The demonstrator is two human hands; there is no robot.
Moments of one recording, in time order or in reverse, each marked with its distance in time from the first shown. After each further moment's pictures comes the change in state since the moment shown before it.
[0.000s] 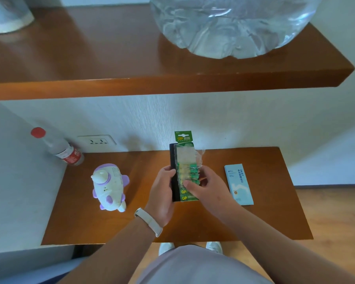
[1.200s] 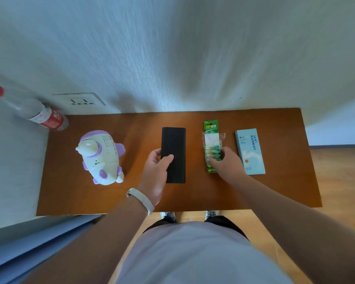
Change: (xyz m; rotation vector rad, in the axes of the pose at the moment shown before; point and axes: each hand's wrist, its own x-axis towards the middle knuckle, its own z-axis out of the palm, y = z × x) left_hand 0.045 -0.036 -0.058 0.269 0.176 -0.105; right_hand 0.079 0.142 0.011 -0.369 0.097 0.396
